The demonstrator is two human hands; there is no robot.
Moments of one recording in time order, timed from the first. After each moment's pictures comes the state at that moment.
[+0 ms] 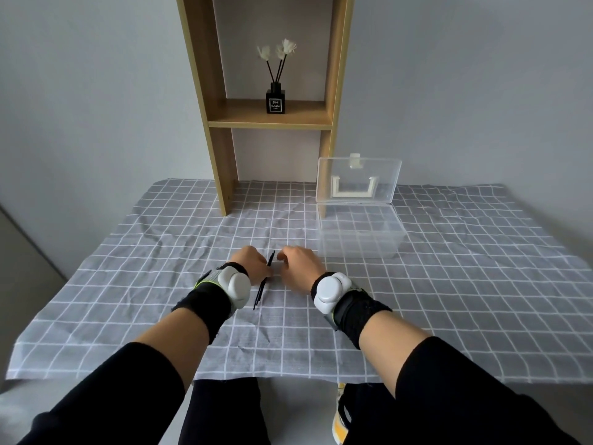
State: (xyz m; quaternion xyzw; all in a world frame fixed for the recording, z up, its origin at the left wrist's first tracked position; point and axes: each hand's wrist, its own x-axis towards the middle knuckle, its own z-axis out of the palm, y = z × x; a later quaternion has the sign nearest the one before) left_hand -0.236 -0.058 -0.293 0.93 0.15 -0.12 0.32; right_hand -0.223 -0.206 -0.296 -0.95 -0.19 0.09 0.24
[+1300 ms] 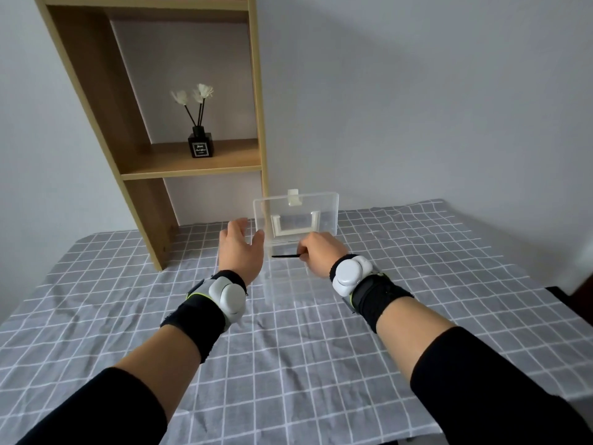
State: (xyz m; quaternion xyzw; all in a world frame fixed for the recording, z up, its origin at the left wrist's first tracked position) left_hand -0.144 -0.164 -0.236 0.85 0.06 0.19 0.48; right_hand -0.122 -0.350 -0.228 -0.98 -0.14 0.00 0.15
